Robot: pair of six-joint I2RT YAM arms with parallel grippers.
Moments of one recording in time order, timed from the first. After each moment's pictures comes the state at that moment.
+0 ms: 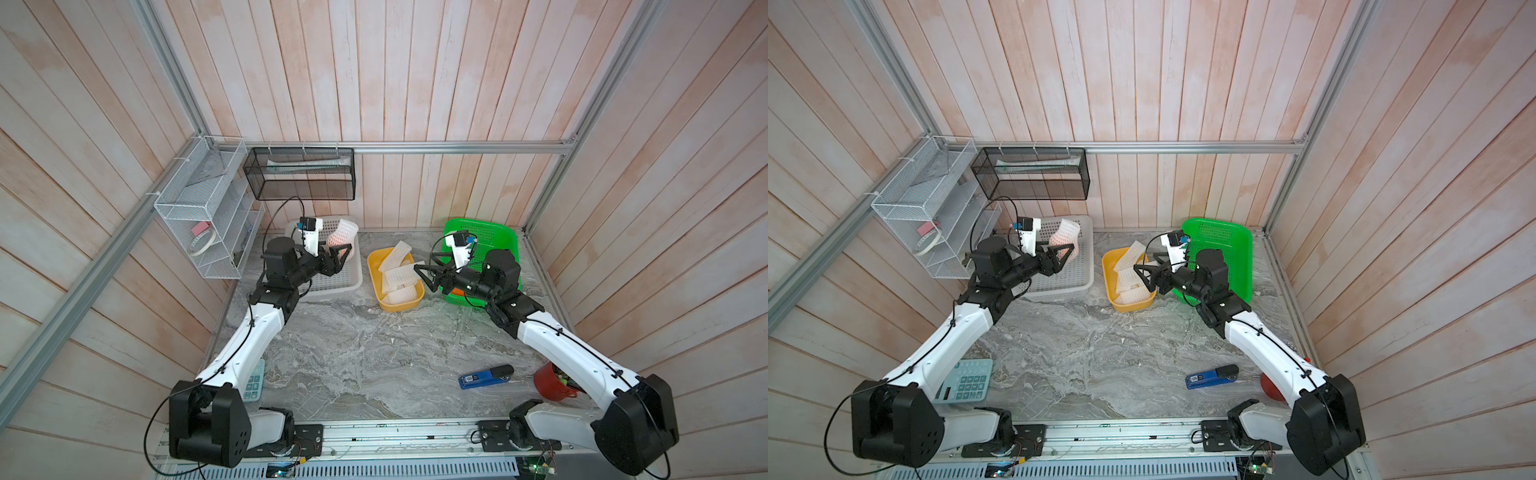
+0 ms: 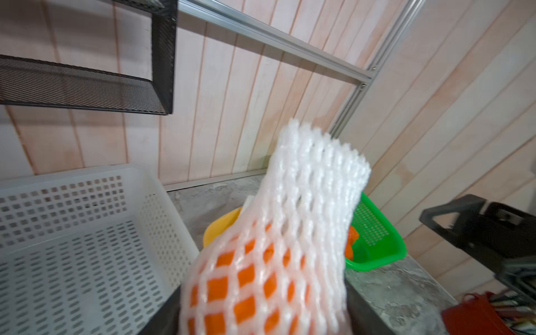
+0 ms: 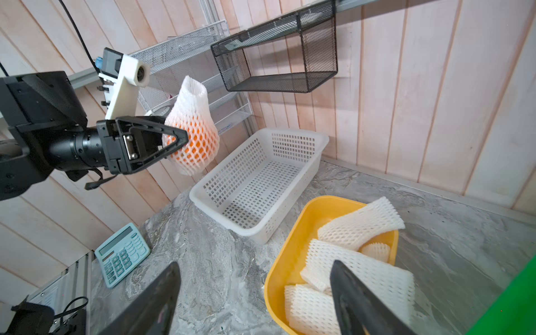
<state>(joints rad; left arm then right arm) -0.17 1.28 0.96 0.15 0.55 -0.25 0.48 1.24 0.92 0.19 -0.49 0.25</state>
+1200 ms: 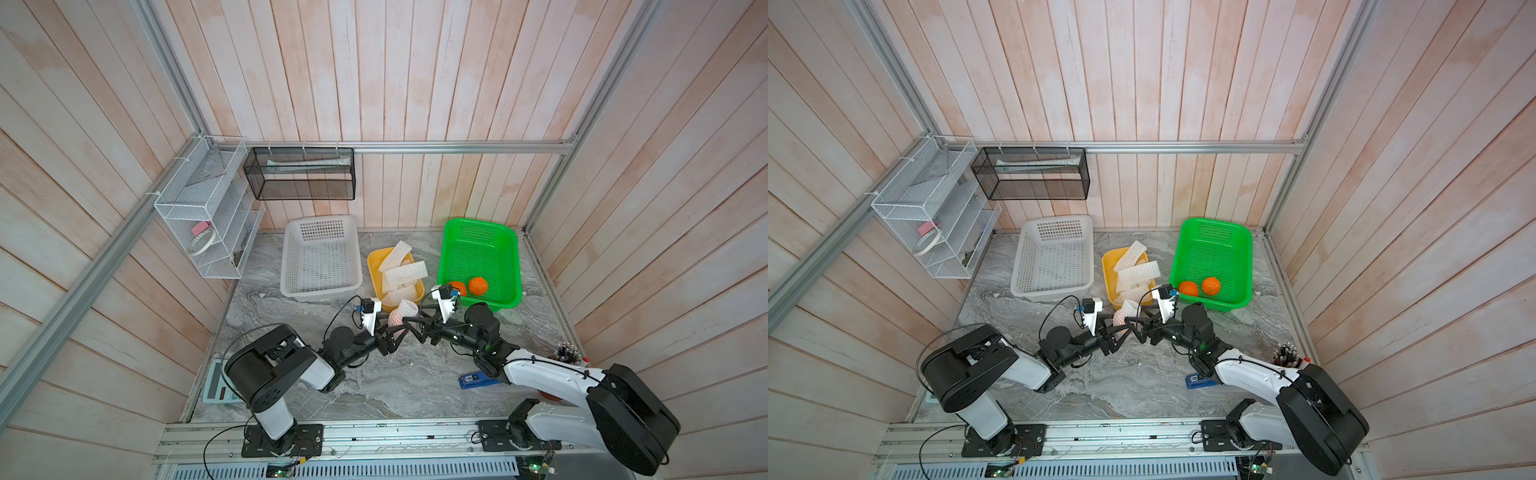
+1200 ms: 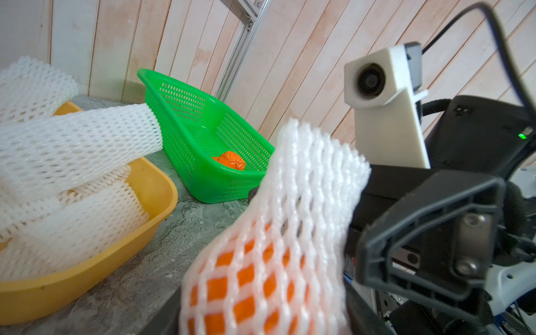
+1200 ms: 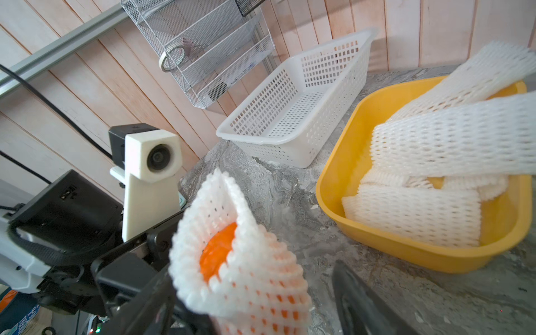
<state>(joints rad) -0.76 1.73 0.34 1.44 0.29 -0.52 0.67 1.24 0.40 0.66 -0.39 0.46</state>
